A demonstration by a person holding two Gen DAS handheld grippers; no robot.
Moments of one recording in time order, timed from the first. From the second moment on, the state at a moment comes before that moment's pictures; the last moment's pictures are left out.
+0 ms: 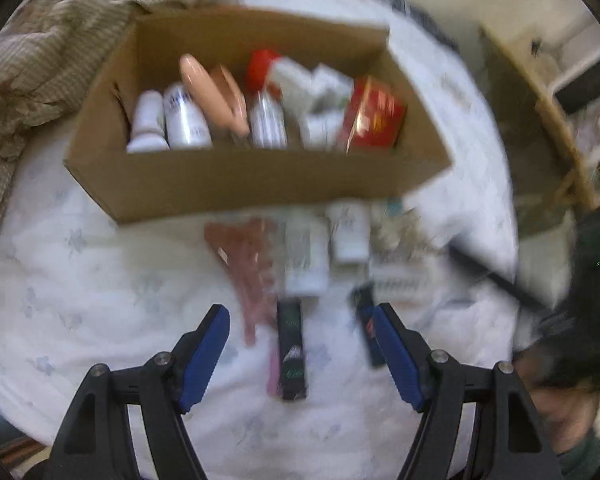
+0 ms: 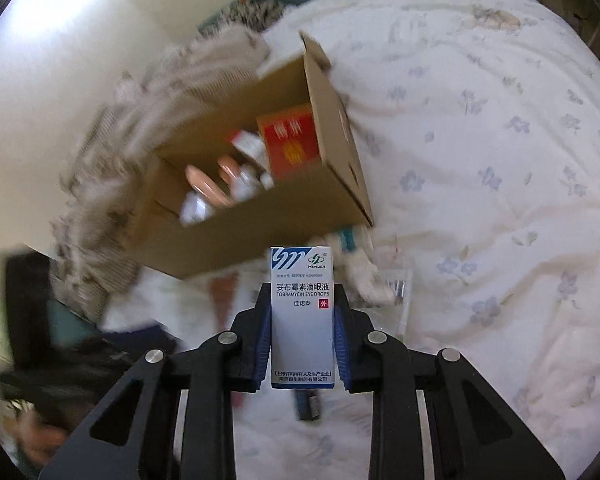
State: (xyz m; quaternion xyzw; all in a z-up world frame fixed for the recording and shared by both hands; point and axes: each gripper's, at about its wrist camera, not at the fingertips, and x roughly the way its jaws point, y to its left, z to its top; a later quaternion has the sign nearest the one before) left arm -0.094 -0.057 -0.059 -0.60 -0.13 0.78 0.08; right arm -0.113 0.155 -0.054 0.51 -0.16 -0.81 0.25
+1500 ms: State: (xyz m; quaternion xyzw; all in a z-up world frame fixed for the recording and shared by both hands) left arm -0.186 -0.134 0.005 -0.43 -0.21 0.88 0.02; right arm -0.150 0.118 -0.002 0.43 -0.16 -0.83 0.32
